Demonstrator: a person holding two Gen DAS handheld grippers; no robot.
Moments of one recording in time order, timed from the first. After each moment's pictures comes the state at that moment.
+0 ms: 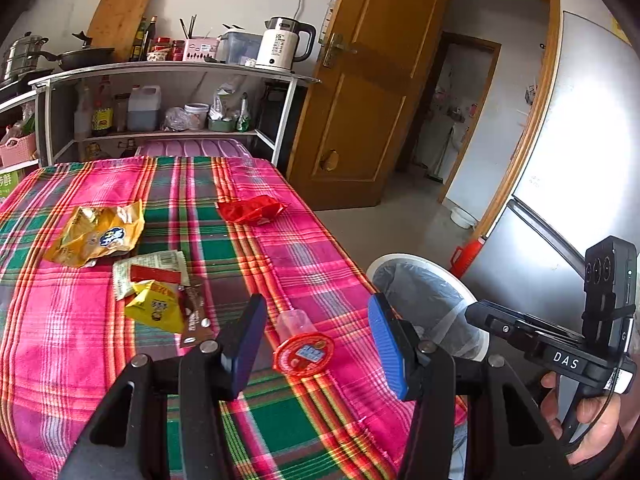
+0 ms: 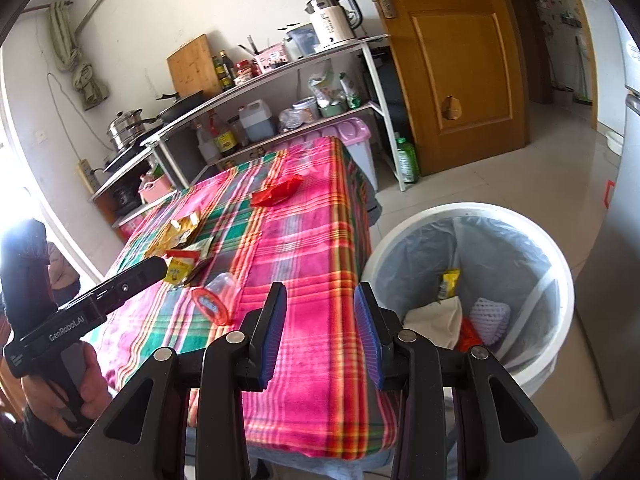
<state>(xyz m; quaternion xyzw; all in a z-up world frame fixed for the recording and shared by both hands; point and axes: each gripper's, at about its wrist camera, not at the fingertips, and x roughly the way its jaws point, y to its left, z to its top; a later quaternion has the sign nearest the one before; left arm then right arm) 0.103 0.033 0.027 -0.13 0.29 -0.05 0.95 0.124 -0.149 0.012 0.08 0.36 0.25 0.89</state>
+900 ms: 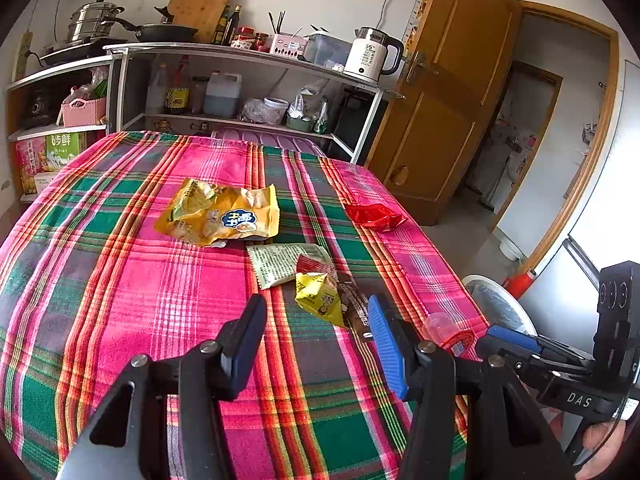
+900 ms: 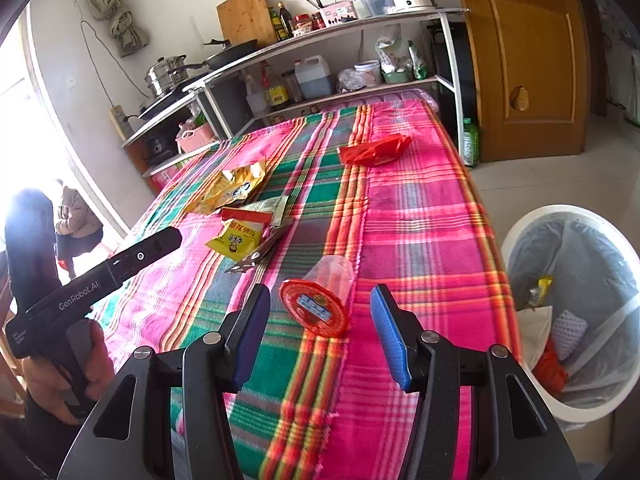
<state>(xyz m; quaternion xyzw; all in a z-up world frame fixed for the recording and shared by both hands) 0.077 0.135 0.000 -0.18 0.29 0.05 0.94 0.134 -0.029 -0.012 0.03 0.40 0.33 0.86</state>
